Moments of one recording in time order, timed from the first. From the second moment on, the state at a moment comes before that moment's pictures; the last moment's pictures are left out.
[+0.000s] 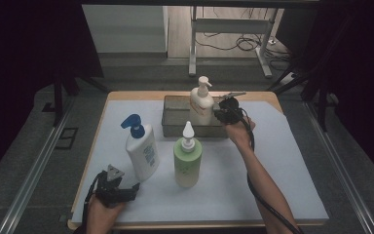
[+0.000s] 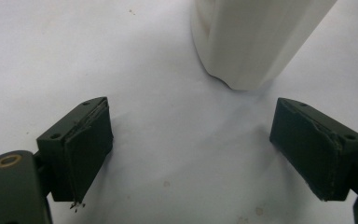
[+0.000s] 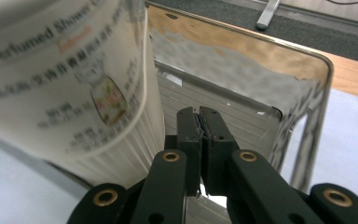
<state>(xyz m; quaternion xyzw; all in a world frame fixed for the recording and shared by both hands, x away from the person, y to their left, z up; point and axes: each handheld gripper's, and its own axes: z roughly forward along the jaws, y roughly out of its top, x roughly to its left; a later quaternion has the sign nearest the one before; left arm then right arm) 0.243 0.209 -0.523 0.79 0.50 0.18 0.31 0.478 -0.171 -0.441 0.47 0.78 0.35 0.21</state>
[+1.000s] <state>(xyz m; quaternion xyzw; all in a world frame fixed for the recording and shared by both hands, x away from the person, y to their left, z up) 0.244 0.209 -0.523 0.79 0.50 0.18 0.31 0.486 -0.144 -0.456 0.46 0.79 0.35 0.19</state>
